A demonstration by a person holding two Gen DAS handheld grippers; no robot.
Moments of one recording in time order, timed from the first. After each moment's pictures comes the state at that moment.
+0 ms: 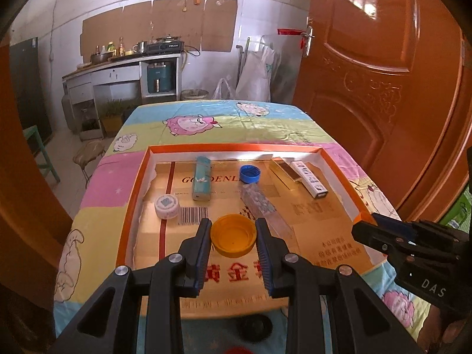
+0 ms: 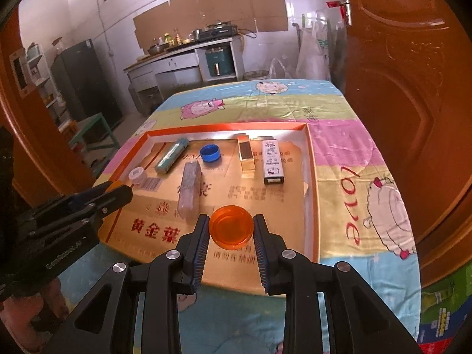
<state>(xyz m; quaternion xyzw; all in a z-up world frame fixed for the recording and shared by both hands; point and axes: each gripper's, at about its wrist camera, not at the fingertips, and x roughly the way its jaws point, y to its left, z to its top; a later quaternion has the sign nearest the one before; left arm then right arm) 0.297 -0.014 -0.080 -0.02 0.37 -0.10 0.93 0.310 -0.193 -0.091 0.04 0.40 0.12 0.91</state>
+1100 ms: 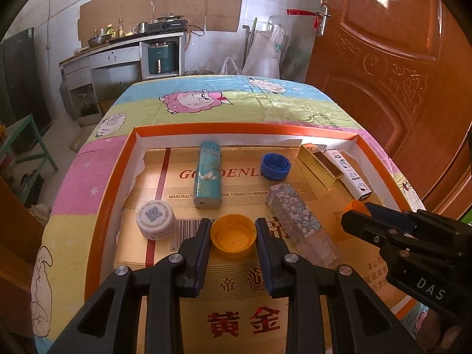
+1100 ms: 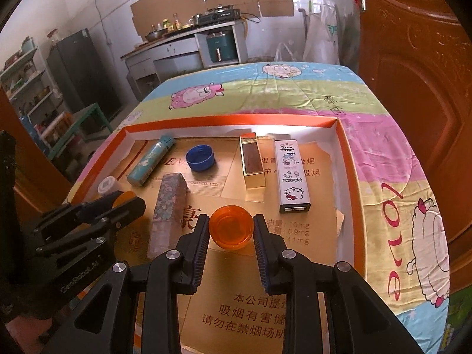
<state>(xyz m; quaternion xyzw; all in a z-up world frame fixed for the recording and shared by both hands) 0.356 -0.014 -0.126 -0.01 0.41 -0.09 0.91 0.385 -0.174 -0.133 0.03 0.43 0.13 0.90</state>
